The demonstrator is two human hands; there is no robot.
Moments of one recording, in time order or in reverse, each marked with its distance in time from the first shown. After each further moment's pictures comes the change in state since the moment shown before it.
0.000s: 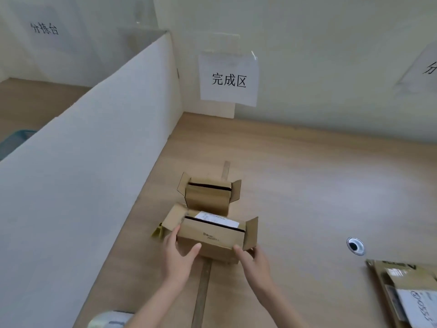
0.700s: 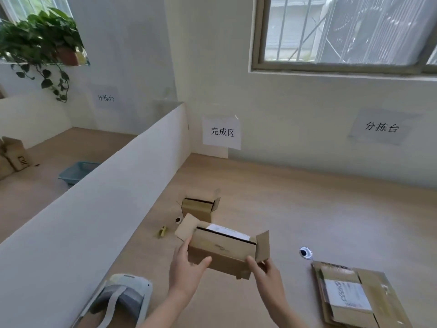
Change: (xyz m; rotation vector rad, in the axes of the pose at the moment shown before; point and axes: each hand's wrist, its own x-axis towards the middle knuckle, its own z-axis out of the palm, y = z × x) left_hand -0.238 0.137 -0.012 0.028 0.057 0.193; right_hand -0.168 -0.054 -0.166 0.075 -0.009 -0.176
